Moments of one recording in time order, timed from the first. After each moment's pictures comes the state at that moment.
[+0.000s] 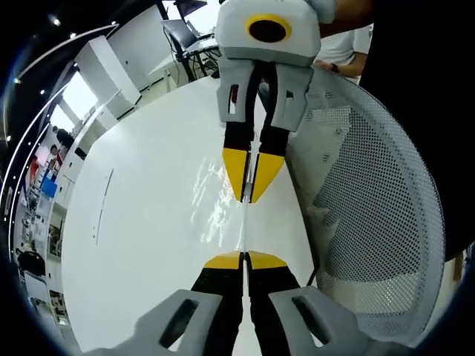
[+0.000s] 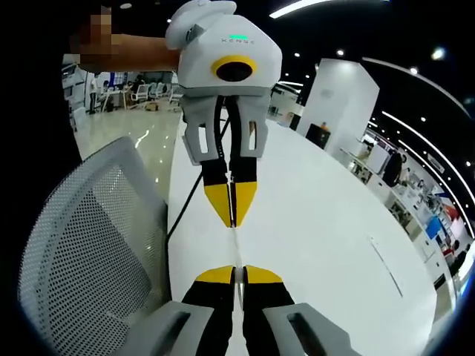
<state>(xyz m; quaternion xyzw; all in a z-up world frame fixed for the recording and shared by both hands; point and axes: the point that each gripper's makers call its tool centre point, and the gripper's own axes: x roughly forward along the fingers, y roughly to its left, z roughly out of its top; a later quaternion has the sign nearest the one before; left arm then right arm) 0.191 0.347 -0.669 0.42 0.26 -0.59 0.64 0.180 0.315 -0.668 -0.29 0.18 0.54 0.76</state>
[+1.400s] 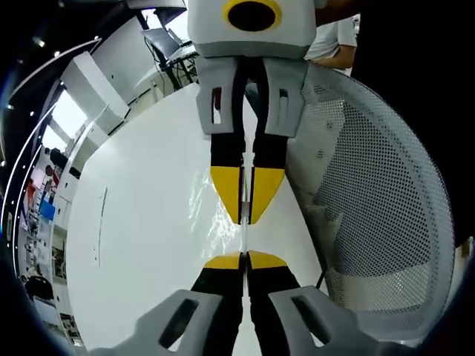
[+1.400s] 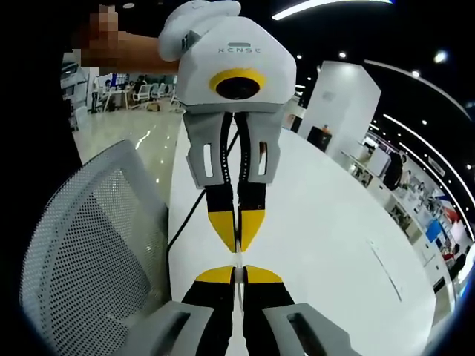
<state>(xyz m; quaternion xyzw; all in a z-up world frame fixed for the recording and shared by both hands) 0.189 0.329 -0.676 0.44 0.23 -0.62 0.61 0.179 0.320 -0.664 -0.29 0.18 0.55 0.76</state>
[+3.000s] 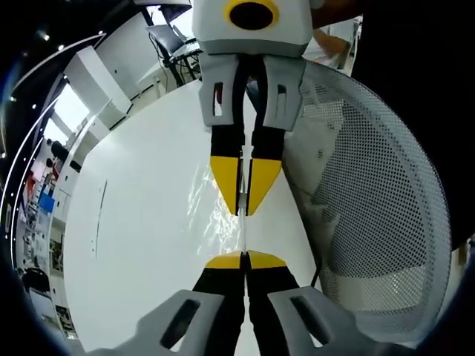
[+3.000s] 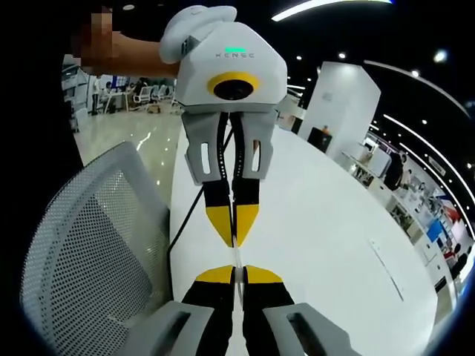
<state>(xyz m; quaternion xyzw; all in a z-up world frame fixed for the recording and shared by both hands) 0.186 0.338 -0.676 0.43 0.24 -0.61 0.62 0.178 0.322 -0.664 -0.29 0.17 0.55 0.76</state>
